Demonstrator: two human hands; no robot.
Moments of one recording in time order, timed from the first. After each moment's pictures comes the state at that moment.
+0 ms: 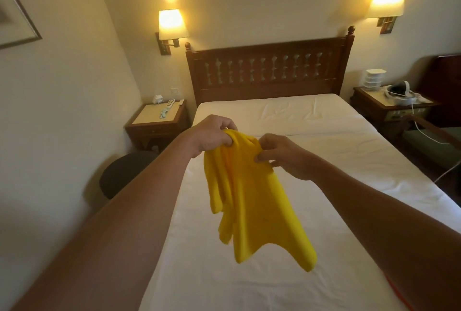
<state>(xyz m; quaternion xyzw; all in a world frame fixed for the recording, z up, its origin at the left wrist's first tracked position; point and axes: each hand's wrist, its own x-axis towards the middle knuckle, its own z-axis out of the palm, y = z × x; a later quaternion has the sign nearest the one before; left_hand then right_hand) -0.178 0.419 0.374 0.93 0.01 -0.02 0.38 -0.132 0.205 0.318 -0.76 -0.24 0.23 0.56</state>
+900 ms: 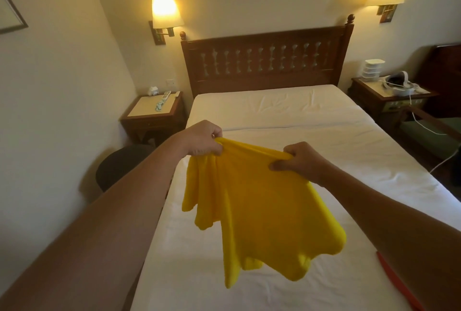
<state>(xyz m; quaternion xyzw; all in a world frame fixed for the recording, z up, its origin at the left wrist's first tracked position) -0.178 0.442 0.352 0.96 0.00 -0.09 0.26 -0.119 0.165 0.270 -0.84 -0.21 0.14 0.48</state>
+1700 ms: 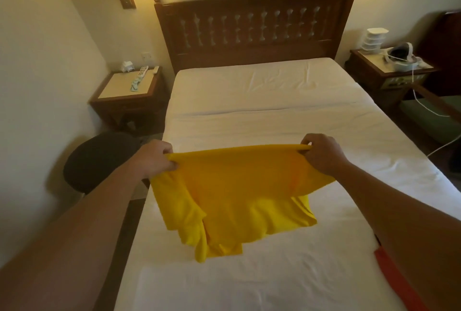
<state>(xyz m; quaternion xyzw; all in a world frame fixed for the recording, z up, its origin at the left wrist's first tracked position) -0.084 0.543 0.245 0.96 0.14 -0.11 0.22 0.026 0.138 0.208 -0.96 -0.07 0.03 0.25</state>
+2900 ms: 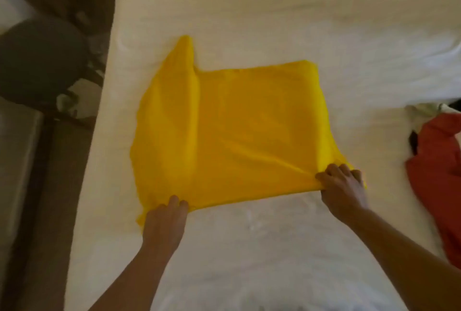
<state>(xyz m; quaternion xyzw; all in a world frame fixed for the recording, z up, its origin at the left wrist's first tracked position) -0.272 0.425 -0.160 0.99 0.02 -0.14 -0.08 -0.133 0.038 -0.192 -0.98 -0.16 0.04 0.05</state>
